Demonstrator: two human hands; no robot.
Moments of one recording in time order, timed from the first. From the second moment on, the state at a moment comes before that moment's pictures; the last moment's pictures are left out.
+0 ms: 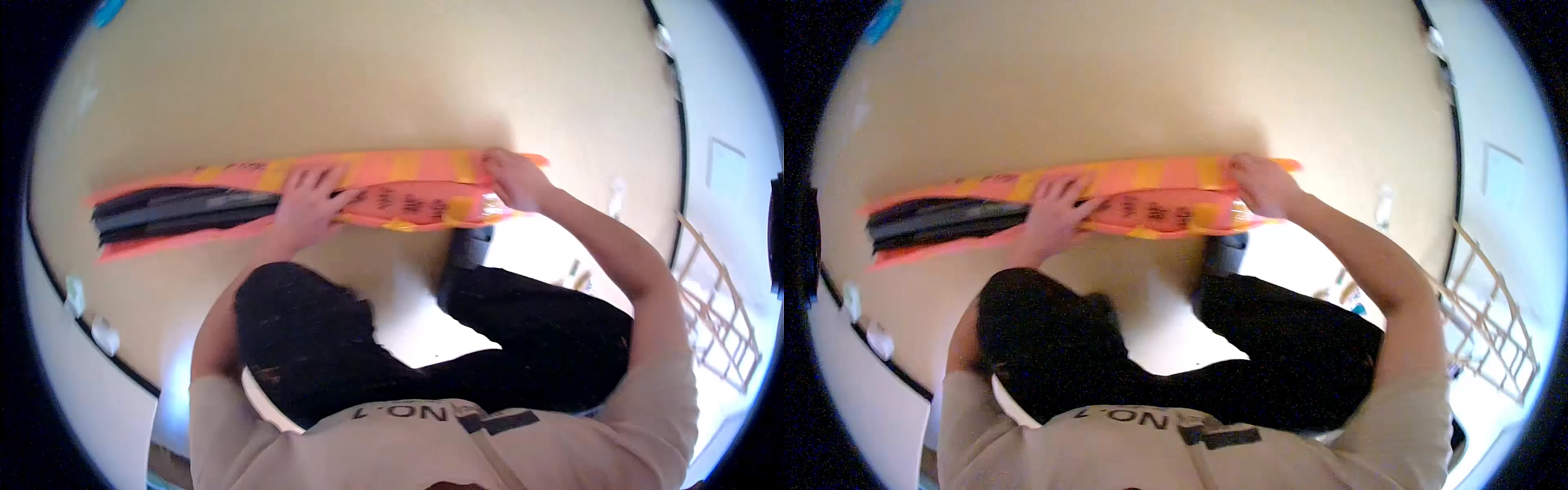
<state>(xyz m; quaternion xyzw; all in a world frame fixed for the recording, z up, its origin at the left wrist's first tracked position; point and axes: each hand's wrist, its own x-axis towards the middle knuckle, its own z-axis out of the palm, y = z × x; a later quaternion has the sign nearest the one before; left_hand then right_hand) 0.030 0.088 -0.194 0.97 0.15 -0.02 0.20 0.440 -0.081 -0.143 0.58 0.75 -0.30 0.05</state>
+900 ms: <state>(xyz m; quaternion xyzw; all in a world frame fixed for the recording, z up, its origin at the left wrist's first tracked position) -0.044 0.037 -0.214 0.82 0.46 0.19 0.27 0.212 0.026 -0.174 0.61 0.75 -0.23 0.12</state>
